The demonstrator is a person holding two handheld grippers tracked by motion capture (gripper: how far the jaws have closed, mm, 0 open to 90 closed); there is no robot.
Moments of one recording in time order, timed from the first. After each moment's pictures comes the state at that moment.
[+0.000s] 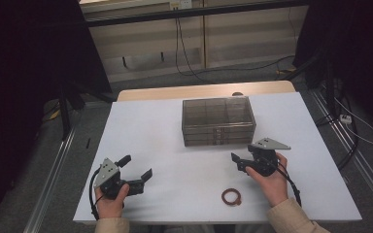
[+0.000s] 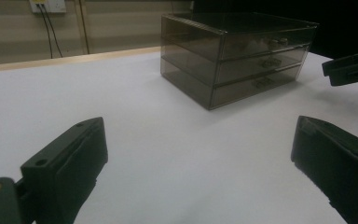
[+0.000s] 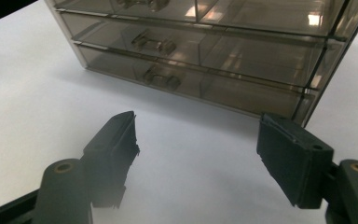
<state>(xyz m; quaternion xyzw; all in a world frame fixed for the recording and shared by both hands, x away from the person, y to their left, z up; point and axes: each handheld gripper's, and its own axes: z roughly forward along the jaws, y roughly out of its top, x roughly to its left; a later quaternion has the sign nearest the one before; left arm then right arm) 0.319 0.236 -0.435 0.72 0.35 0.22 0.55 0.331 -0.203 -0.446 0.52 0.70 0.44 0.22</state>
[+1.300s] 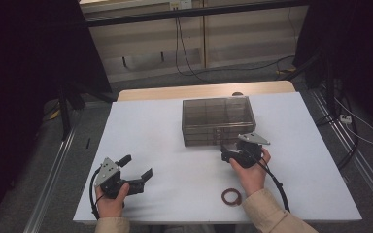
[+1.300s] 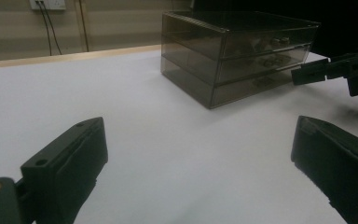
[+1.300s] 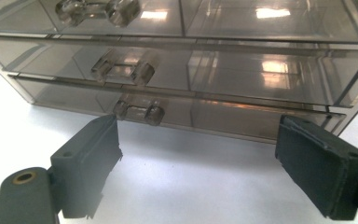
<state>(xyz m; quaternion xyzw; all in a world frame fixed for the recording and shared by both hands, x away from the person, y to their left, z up) 0.321 0.237 -0.437 0.72 0.36 0.21 0.55 0.361 -0.164 -0.459 0.59 0.65 0.40 0.26</state>
